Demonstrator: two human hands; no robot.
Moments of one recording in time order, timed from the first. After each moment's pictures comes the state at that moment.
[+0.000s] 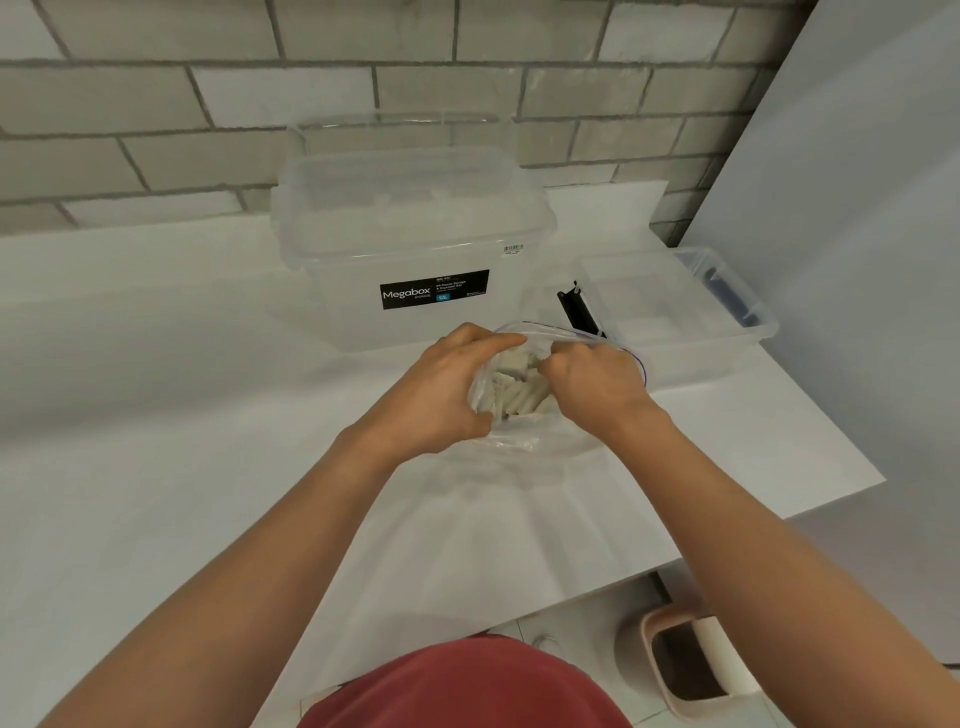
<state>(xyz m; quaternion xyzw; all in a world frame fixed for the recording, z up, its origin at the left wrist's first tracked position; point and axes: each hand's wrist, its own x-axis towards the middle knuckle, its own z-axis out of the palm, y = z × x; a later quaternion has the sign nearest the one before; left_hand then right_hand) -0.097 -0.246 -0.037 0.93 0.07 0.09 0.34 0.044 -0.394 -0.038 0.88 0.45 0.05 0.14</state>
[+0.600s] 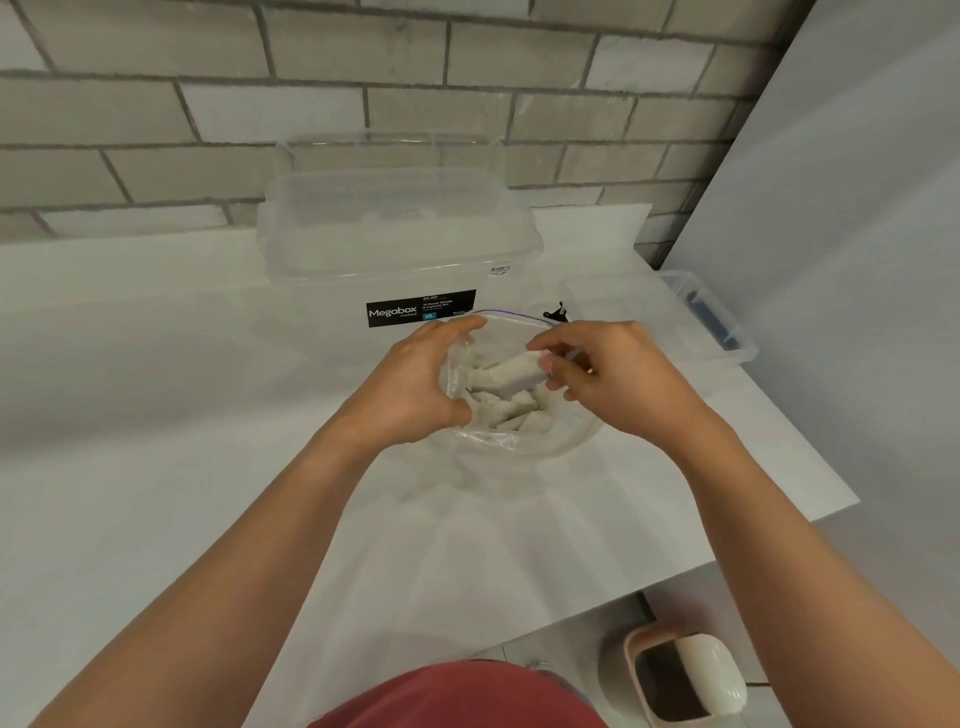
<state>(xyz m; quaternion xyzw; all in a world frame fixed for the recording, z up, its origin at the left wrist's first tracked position) -0.083 -0.231 -0.020 0.90 0.14 0.11 0.40 0.045 -0.424 0.029 0.85 0.44 -0.09 -0.29</state>
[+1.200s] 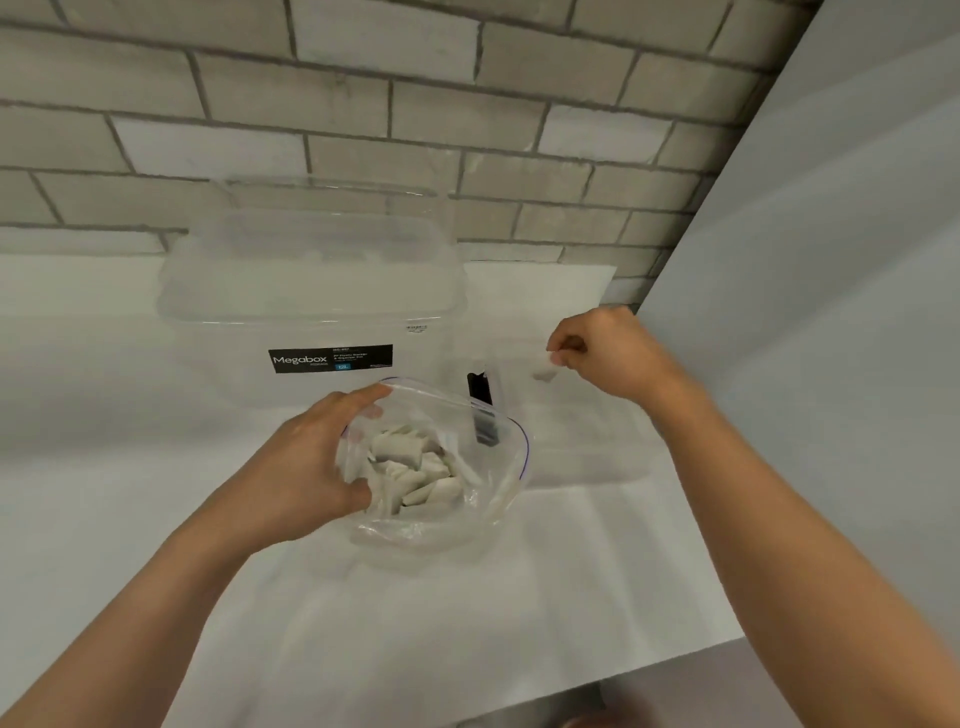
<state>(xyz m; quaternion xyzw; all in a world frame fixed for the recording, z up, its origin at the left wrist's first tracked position) -0.069 -0.273 -0.017 0.90 0.22 0.11 0.37 0.241 -0.436 0.045 0.87 0.48 -0.03 -0.12</state>
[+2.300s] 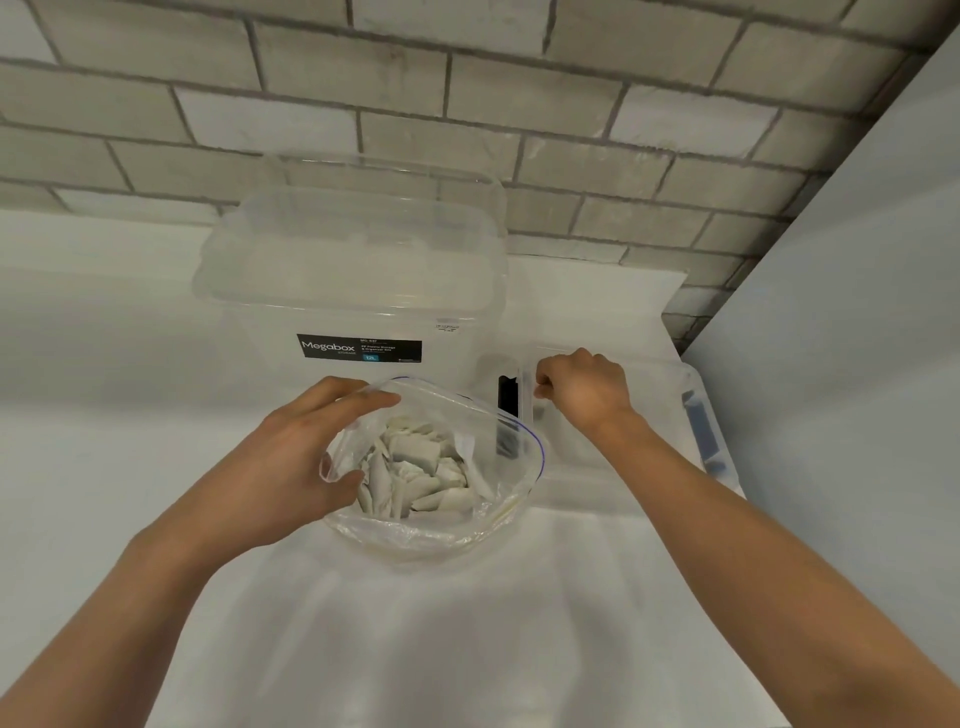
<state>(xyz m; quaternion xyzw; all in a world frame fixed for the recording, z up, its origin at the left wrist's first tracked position) -0.075 -0.273 -0.013 0.92 0.22 0.14 0.29 0.264 -0.370 -0.054 0.87 0.49 -0.02 0.04</state>
